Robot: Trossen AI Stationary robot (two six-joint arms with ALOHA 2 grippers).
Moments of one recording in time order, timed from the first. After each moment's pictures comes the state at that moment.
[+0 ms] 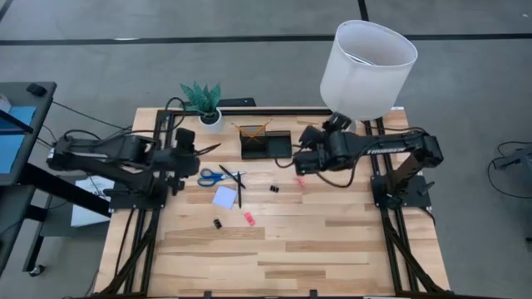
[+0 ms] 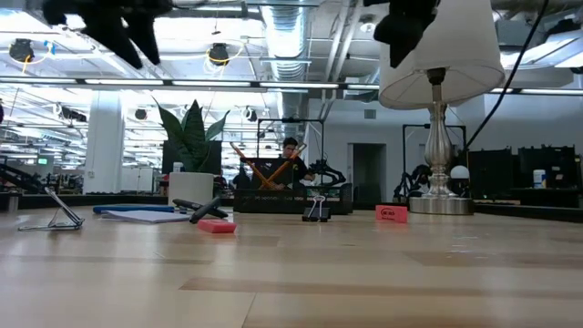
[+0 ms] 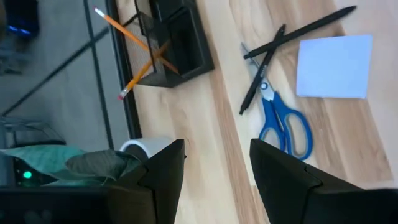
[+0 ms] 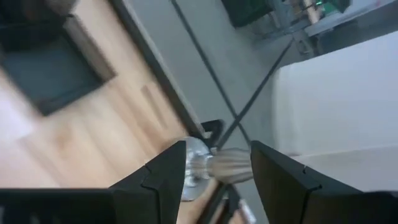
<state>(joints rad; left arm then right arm) -0.07 0.98 1.07 -1.14 -0.44 0.40 0.07 1.66 1.63 -1.57 0.97 0.53</state>
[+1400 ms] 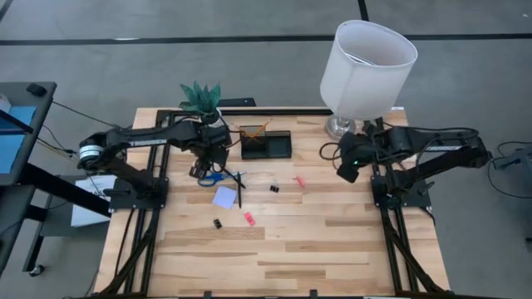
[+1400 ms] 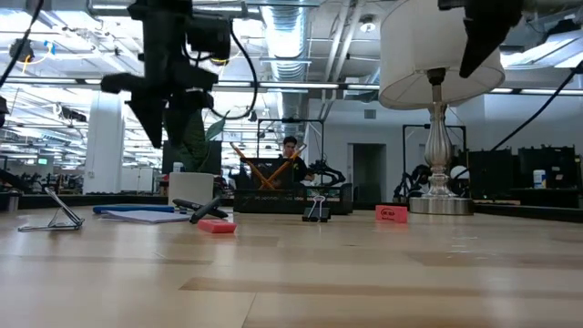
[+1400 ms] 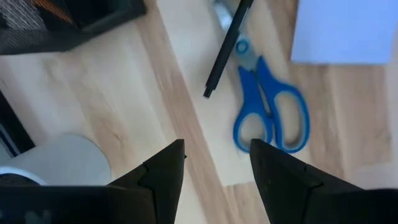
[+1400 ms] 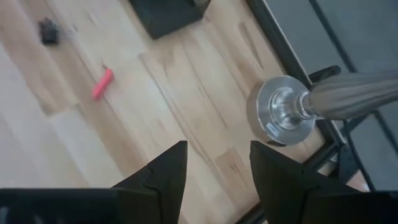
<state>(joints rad) 0.32 1.44 1.08 -1.06 -0.11 0.67 0.08 1.12 1.20 -1.38 0.49 0.44</state>
